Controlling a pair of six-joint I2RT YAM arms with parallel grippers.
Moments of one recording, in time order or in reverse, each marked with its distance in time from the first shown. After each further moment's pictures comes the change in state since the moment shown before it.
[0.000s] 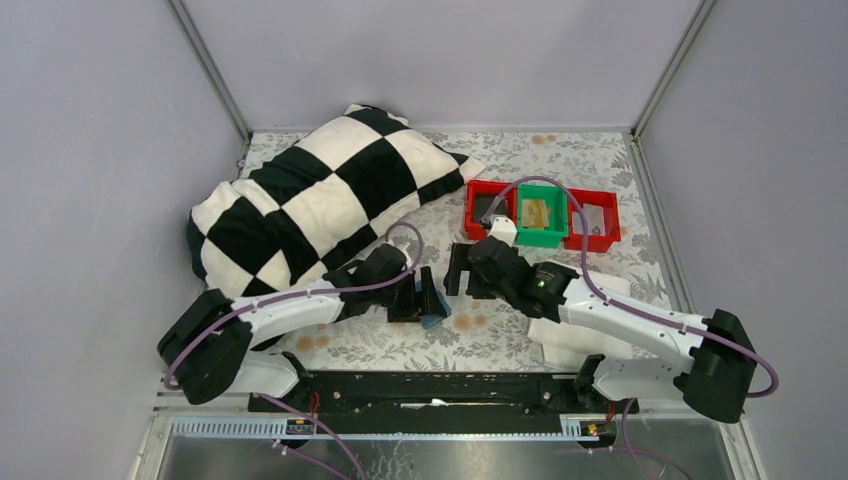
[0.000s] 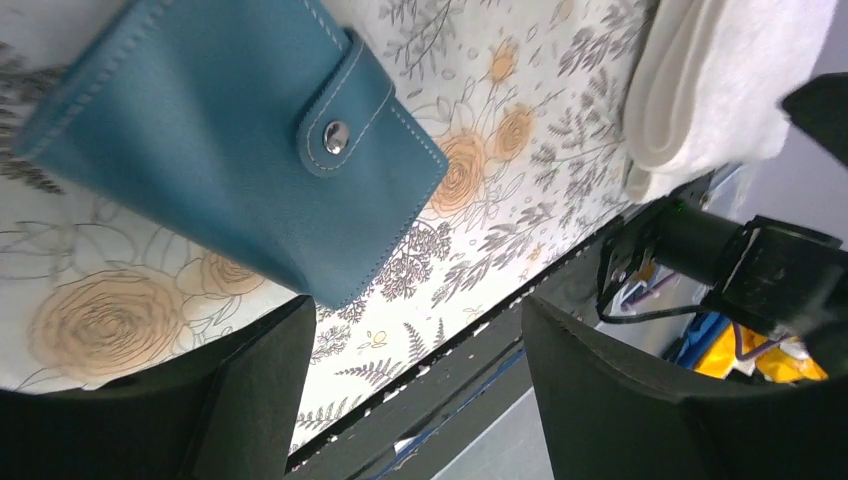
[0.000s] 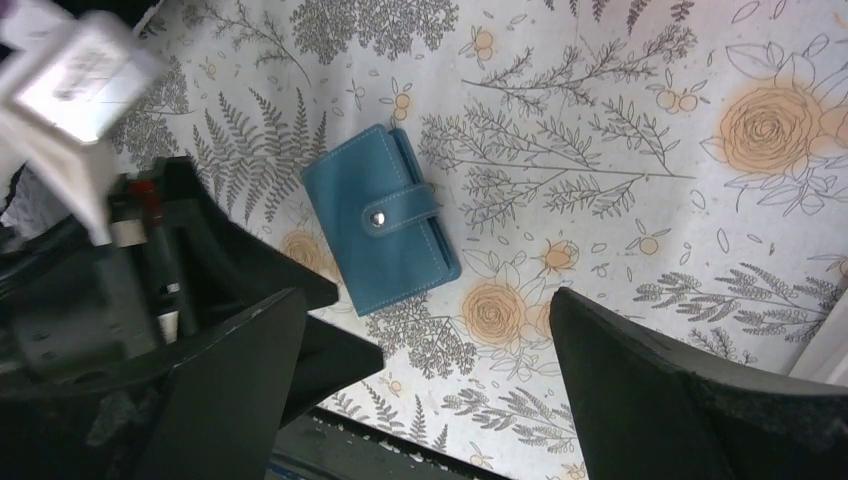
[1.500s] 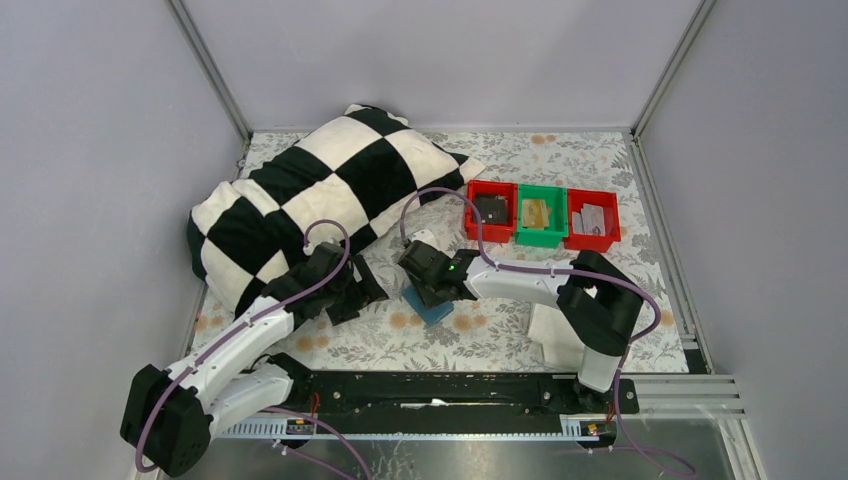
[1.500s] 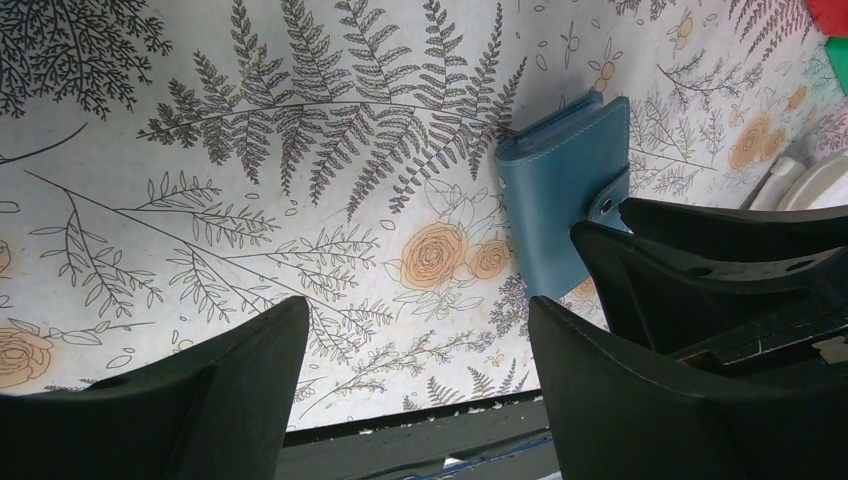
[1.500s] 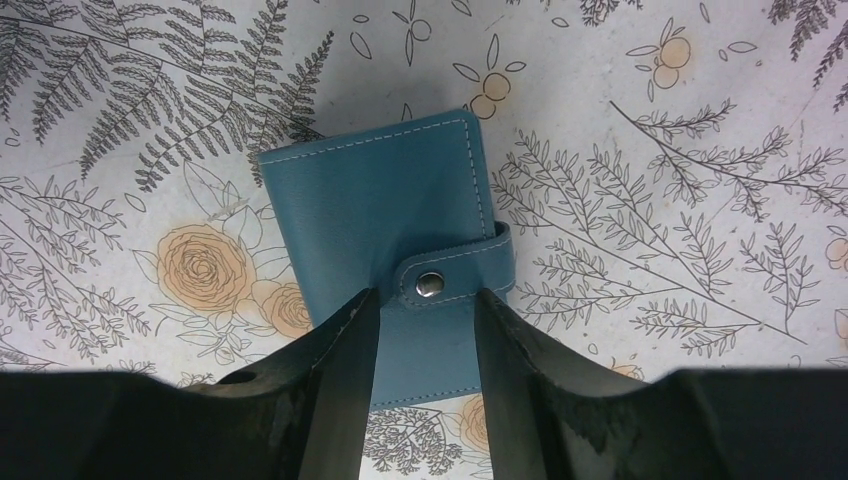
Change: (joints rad) left arm 0.297 -0.417 -0.056 -0.467 -0.254 -0.072; right arm 0.082 0.591 0.301 0.004 -0.053 -0.350
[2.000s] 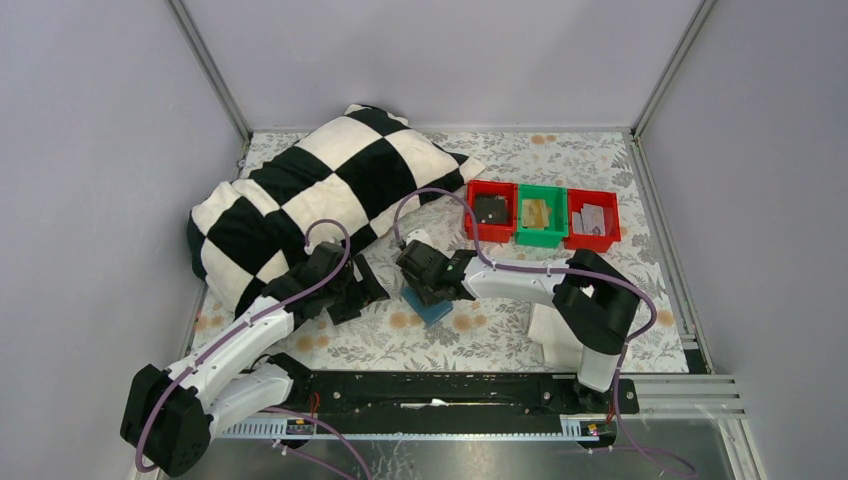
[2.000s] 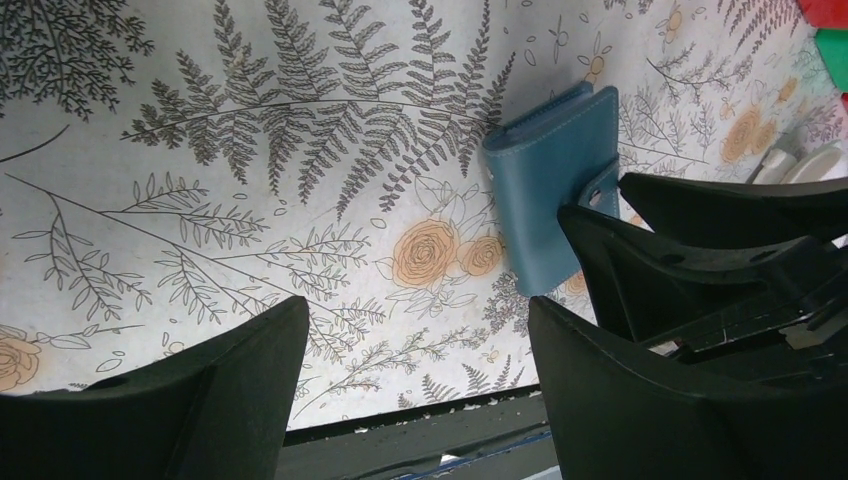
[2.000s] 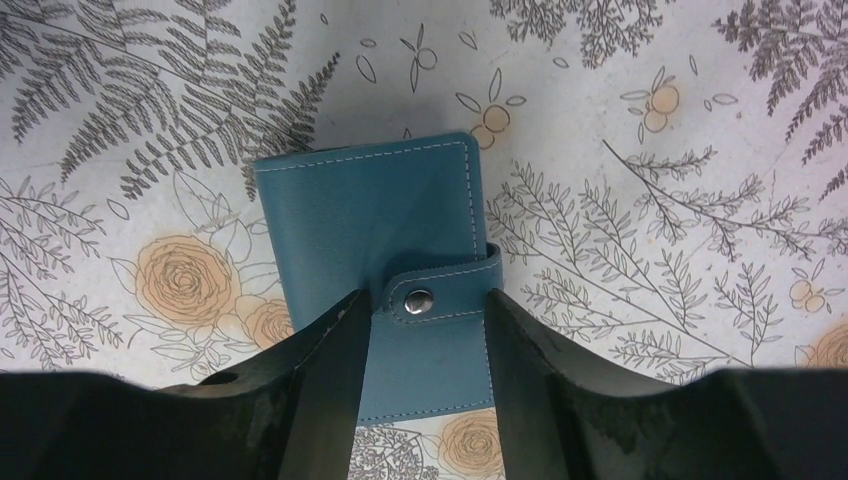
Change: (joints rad) left arm 0.000 0.003 0.000 0.010 0.009 0.001; right arm 0.000 0.018 0.004 0.024 0.018 -0.093
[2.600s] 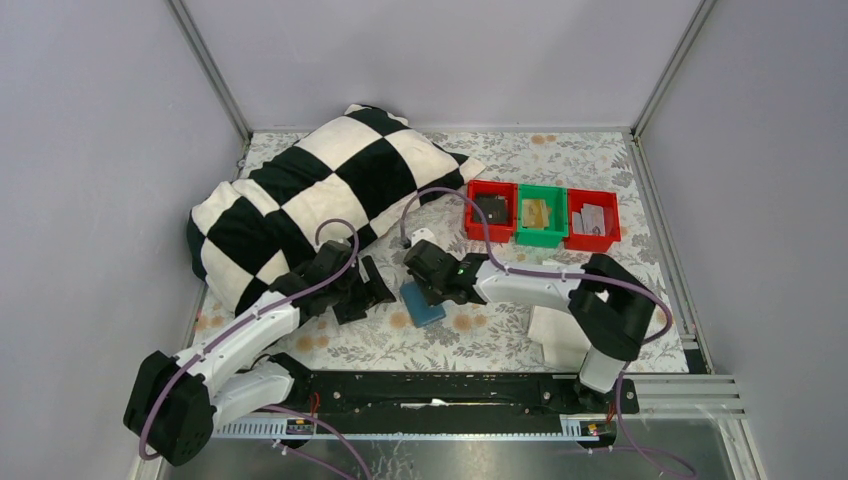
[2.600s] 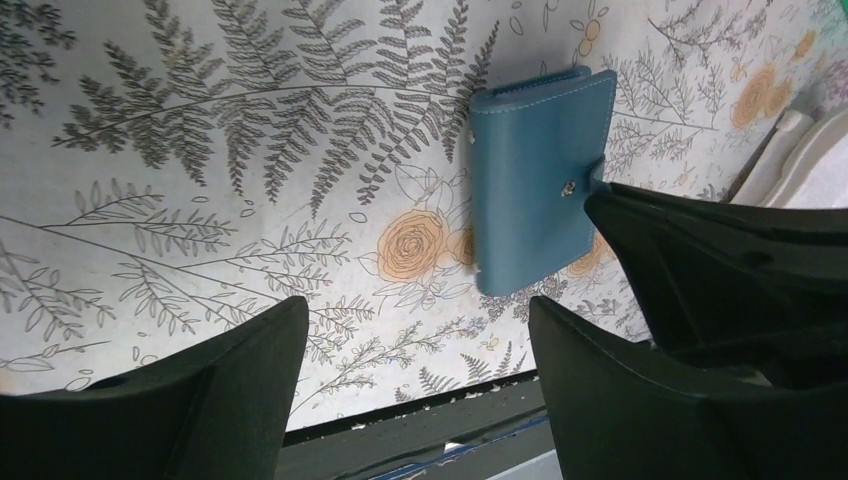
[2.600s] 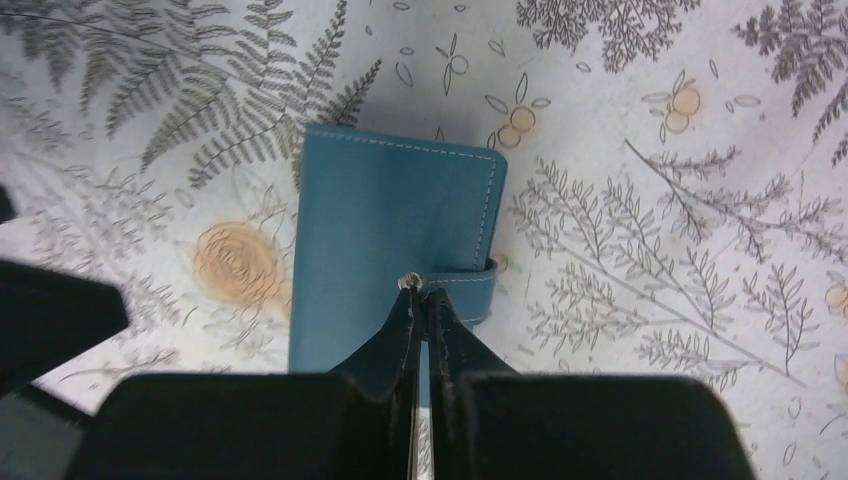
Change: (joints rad) left arm -0.012 0.053 0.000 0.045 0.058 0.031; right arm -0.002 -0.053 -0.064 0.109 -0.031 0.007
